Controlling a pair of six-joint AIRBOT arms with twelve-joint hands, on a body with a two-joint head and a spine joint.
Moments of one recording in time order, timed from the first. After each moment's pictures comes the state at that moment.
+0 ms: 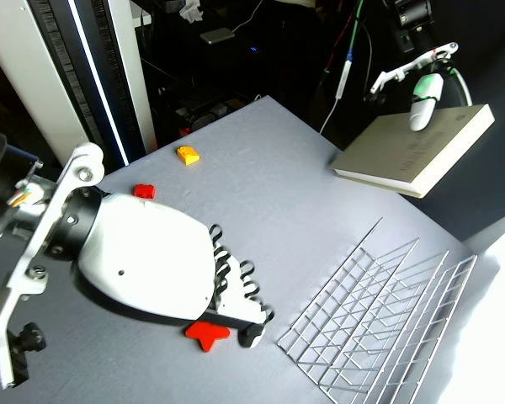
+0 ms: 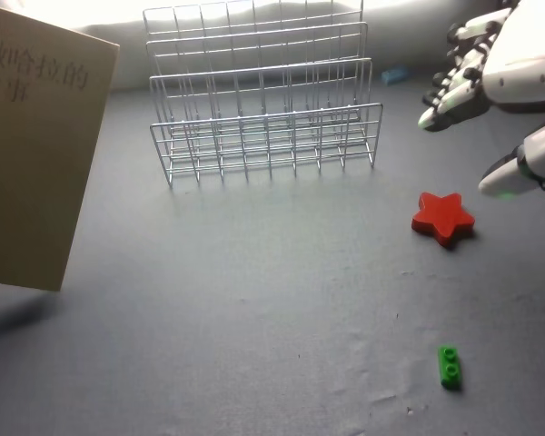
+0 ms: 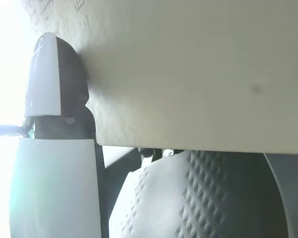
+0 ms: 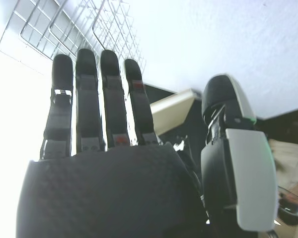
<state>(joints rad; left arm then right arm) 0.85 -0.87 1.55 0.06 -0.59 -1.20 0.03 -0.95 1.16 -2.77 0.44 1.26</state>
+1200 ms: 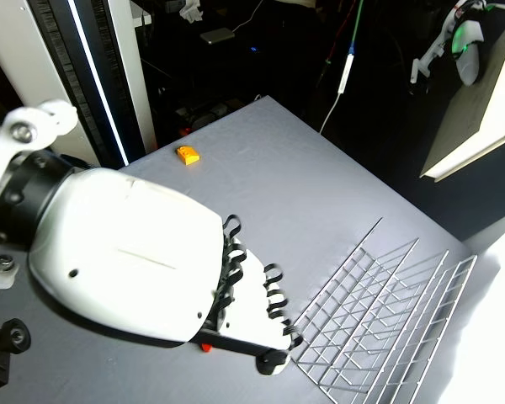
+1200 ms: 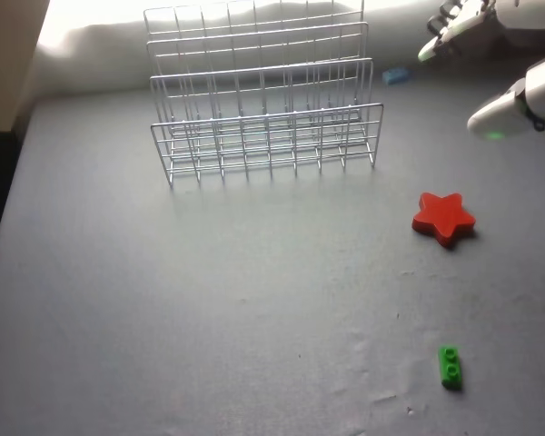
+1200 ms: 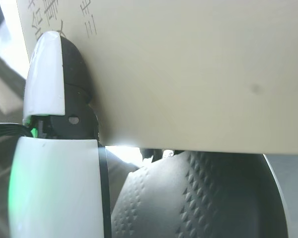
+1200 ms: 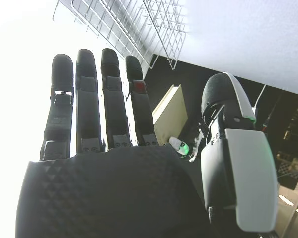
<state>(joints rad) 0.82 -0.82 1.51 -0.30 -1.09 -0.61 0.12 -0.92 1.14 -2.78 0.40 1.42</state>
